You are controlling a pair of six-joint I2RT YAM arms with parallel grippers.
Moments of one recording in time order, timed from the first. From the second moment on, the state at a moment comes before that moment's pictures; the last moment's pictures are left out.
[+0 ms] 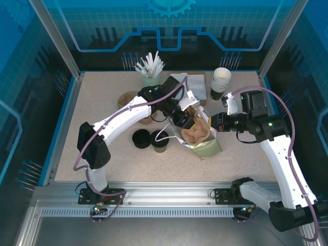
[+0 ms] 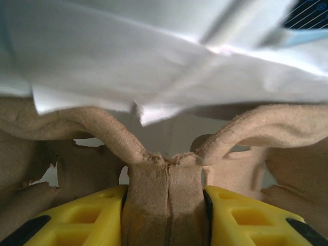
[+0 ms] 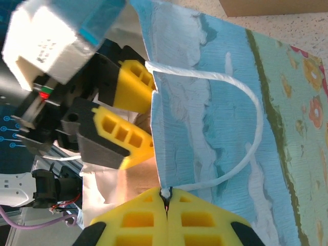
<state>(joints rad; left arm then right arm) -0.72 1.87 1.80 -0.92 0.59 0.09 0.22 1.02 1.27 -1.10 -0.53 0.30</state>
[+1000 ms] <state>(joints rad) -0.82 1.89 1.75 -0.86 0.37 0.13 0.22 0.97 1.20 -1.04 -0.47 0.45</state>
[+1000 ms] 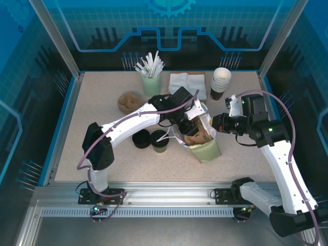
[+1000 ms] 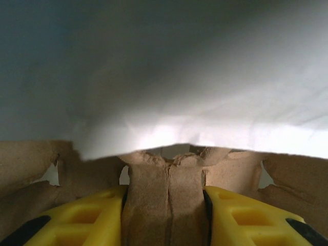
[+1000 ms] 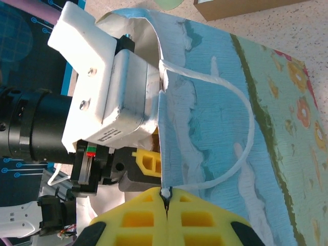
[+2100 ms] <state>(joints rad) -0.85 2.04 1.94 -0.96 0.34 0.20 0.22 0.96 1.20 -1.08 -0.30 0.38</state>
